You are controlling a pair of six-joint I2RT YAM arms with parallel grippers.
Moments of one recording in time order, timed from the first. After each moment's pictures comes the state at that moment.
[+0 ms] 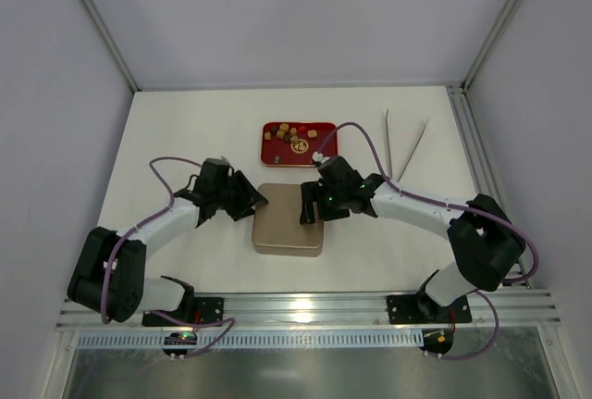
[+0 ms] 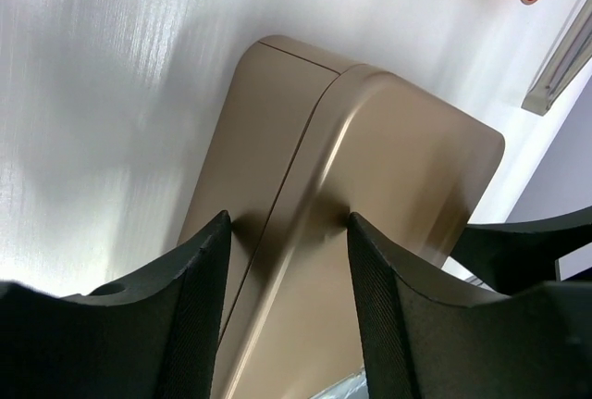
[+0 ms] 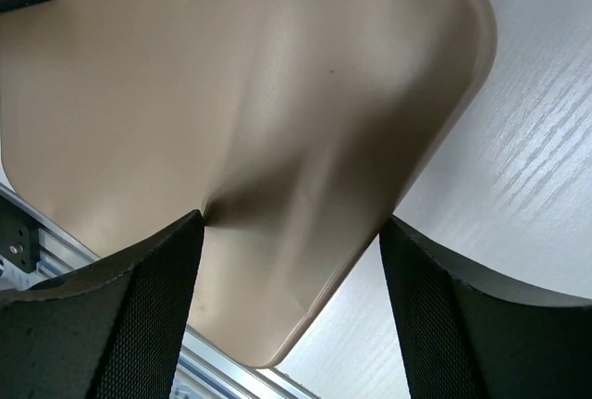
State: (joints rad) left arm -0.38 1.34 0.64 -0.17 0.25 -0.97; right arm 0.77 1.54 0.94 -0.36 -0.13 0.53
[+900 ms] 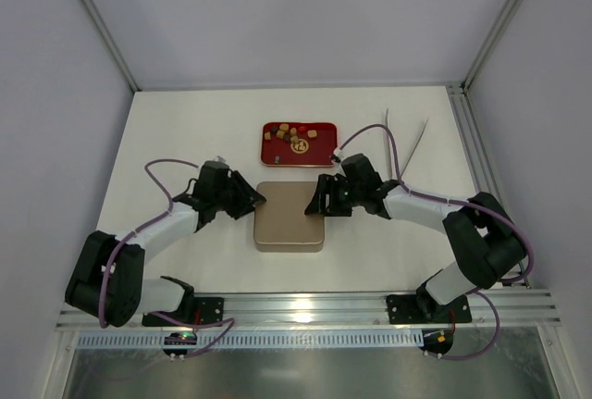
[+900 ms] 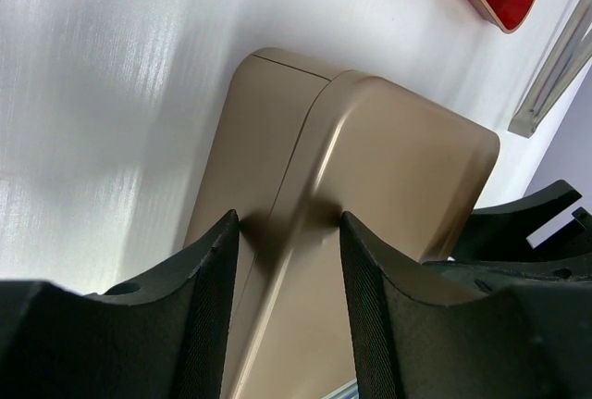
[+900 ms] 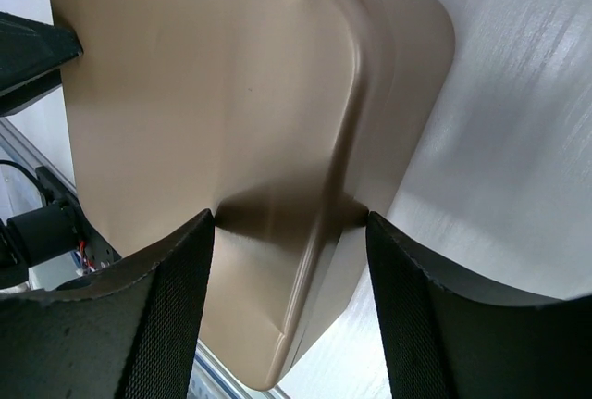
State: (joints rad) left arm -0.39 1.31 0.59 -0.09 0.19 -1.00; right arm 0.60 1.54 0.76 -0.04 -0.34 0.64
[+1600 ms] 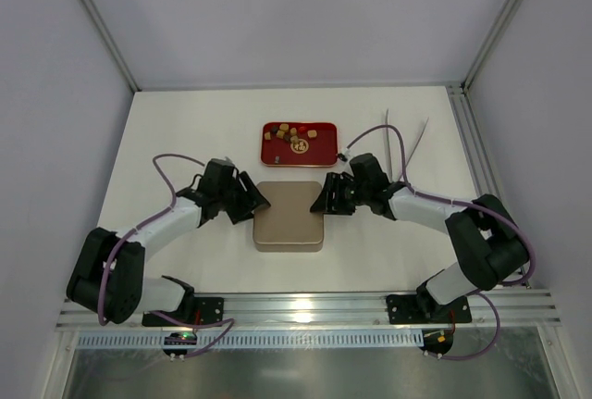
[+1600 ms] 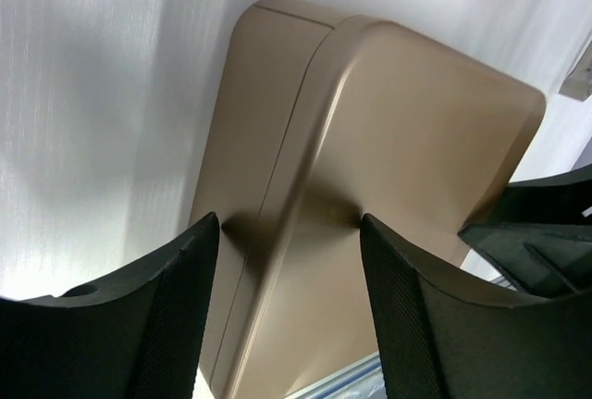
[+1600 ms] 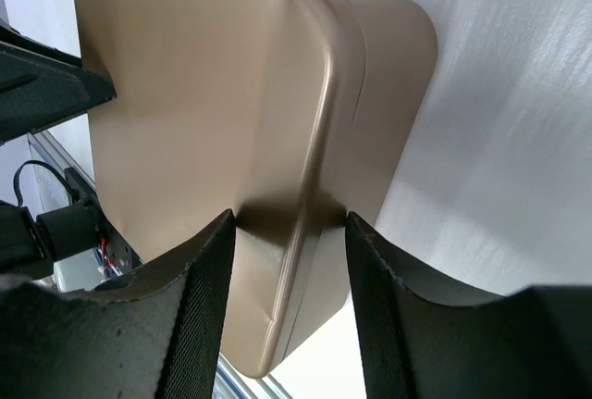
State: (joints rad) left arm -0.41 1.33 0.65 -0.22 0.20 -0.94; right arm 0.54 1.52 0.71 0.03 -0.41 0.65
